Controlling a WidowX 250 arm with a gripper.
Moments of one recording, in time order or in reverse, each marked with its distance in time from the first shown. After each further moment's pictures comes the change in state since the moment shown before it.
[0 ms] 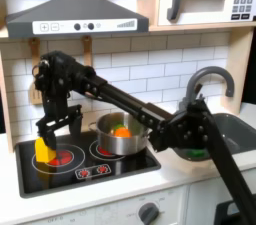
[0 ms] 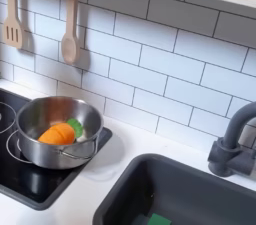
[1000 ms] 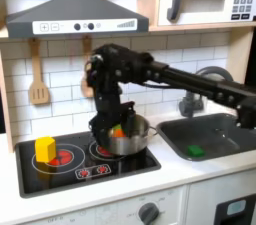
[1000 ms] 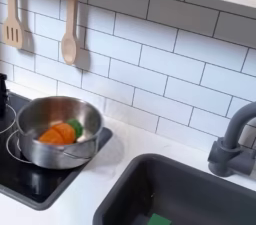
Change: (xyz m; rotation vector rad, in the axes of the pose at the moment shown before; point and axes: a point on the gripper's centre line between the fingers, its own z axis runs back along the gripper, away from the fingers) arm -0.103 -0.050 0.022 -0.067 0.029 -0.100
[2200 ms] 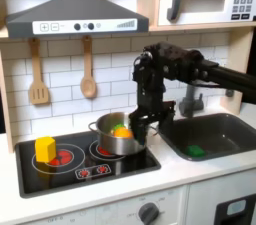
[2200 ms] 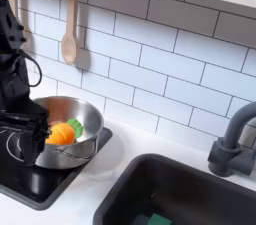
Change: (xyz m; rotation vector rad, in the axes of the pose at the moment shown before) arm -0.033 -0.058 -0.005 0.042 -0.064 -0.164
